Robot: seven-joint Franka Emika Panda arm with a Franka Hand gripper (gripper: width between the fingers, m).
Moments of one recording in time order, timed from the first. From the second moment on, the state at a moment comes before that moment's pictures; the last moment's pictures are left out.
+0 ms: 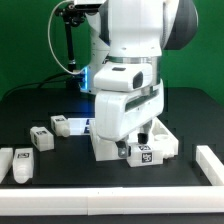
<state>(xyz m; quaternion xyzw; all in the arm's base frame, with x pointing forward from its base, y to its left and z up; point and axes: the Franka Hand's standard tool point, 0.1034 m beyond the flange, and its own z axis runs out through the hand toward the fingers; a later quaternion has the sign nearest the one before) 0.537 0.021 0.031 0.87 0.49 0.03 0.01</state>
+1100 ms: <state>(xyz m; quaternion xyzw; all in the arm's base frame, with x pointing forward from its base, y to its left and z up) 0.572 0.041 0.034 0.87 0.48 0.05 0.02</state>
